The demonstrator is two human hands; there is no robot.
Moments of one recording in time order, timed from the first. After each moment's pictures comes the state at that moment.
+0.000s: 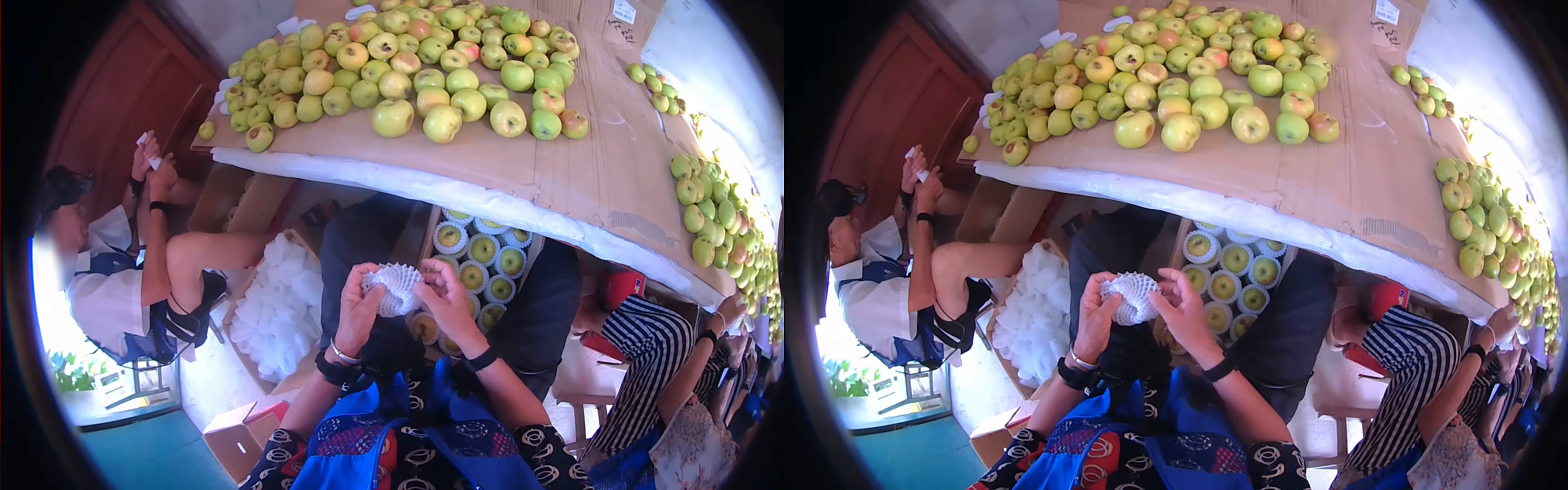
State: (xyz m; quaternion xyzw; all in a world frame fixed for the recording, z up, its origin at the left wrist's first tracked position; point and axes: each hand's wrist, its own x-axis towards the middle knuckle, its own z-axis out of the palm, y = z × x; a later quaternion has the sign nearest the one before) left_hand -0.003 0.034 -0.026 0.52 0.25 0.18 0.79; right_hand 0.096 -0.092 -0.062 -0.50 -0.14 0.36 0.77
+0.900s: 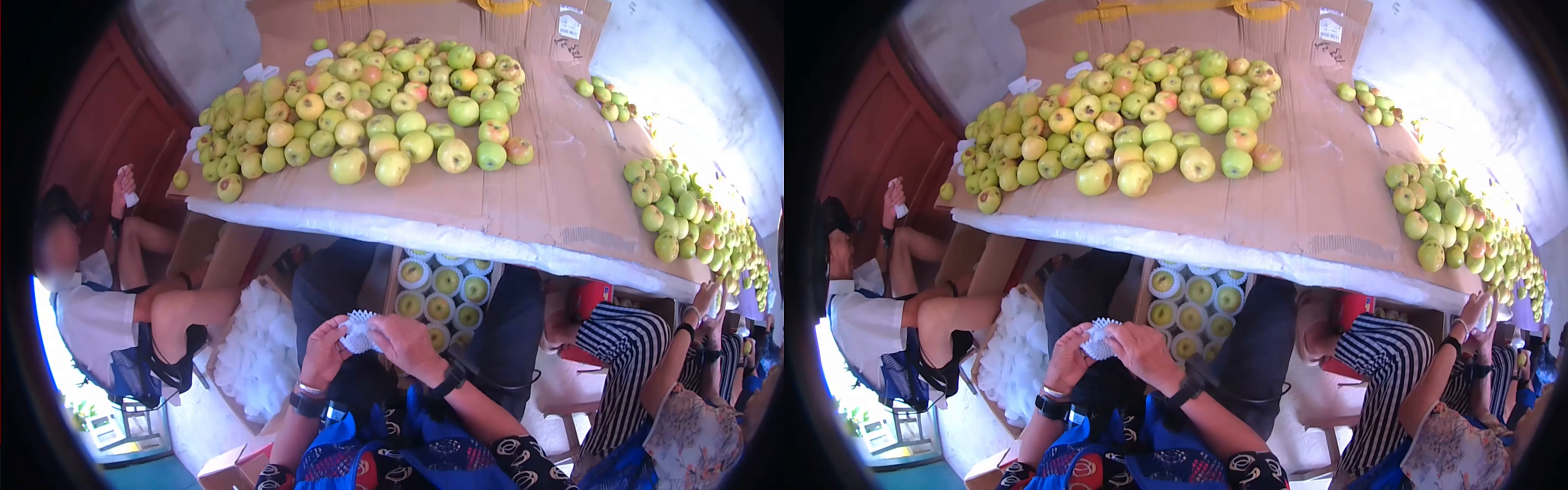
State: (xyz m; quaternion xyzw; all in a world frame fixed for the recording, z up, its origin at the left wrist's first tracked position) left_hand -0.020 0.050 -0.042 0.36 0.33 0.08 0.87; right_hand 0.094 -0.102 -0.029 -0.72 -0.47 -0.01 0.51
